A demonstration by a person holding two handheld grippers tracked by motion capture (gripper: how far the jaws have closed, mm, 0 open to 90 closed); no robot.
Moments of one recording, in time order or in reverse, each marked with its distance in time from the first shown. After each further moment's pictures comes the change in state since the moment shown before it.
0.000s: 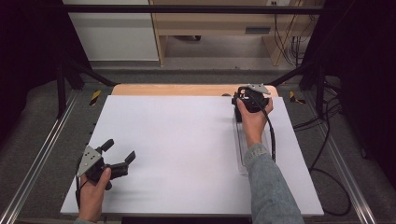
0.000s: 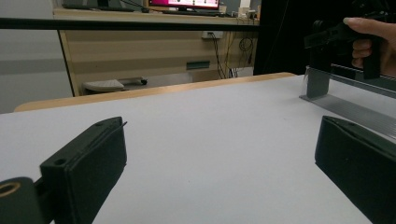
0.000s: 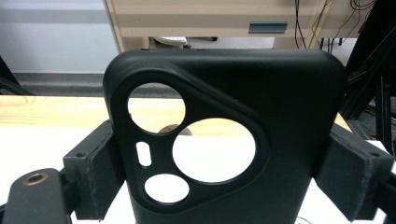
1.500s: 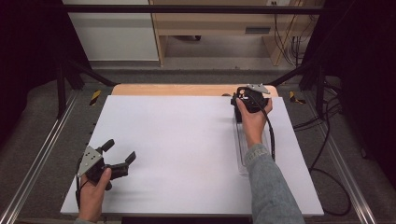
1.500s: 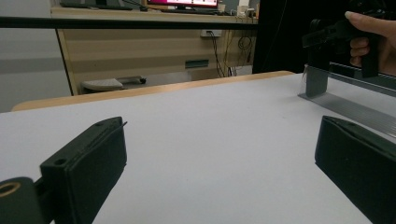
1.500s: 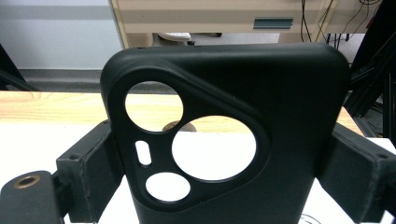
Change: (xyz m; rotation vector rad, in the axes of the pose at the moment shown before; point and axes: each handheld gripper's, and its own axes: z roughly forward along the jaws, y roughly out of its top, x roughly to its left) left arm -0.001 0.000 0.000 0.004 -0.005 -0.002; right arm 0.001 0.000 0.001 0.017 0.018 0.002
